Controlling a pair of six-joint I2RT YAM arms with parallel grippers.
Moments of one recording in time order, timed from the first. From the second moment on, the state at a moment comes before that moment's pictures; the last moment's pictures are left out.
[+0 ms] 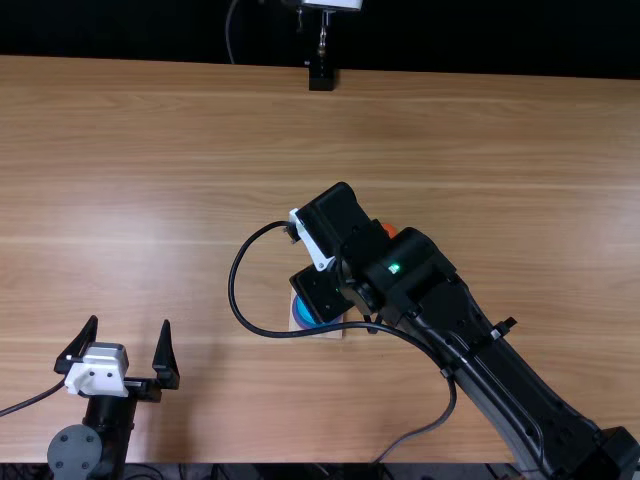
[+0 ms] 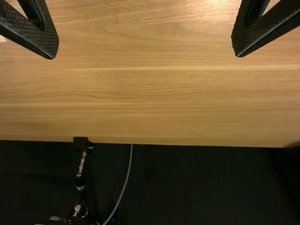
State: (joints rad) left arm -0.03 0.01 0.02 -0.07 0.04 -0.08; right arm 0.68 1.72 1.69 -1.15 -0.02 0.04
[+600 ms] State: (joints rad) left arm -0.03 0.01 0.02 -0.07 0.04 -0.08; right arm 0.68 1.72 1.71 -1.16 -0.02 0.00
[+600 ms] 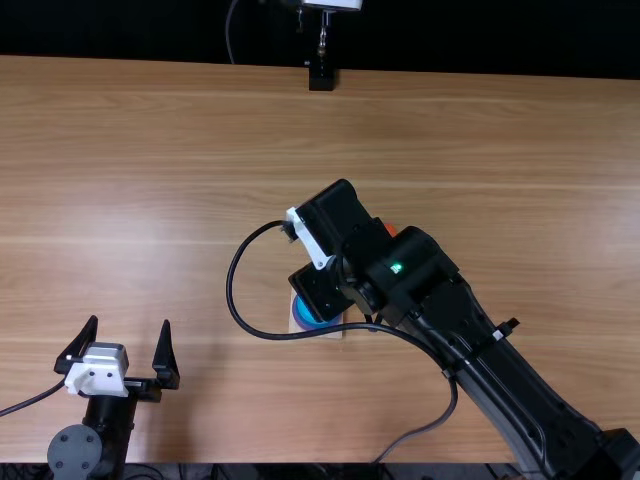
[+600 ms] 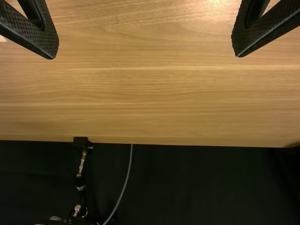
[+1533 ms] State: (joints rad) left arm -0.03 0.01 0.02 -0.07 0.04 -0.08; right arm 0.68 1.72 1.71 -1.16 -0.02 0.00
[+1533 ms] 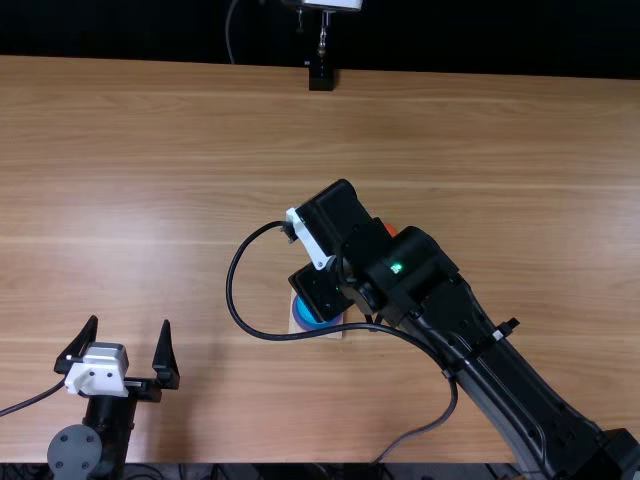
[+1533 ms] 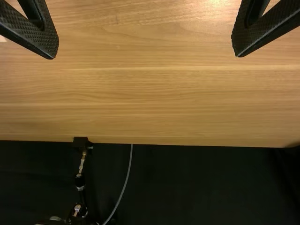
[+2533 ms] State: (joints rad) left arm -0.03 0.01 0.02 -0.06 0.04 -0.08; right arm 0.68 1.72 1.69 -1.15 -0.02 -0.04
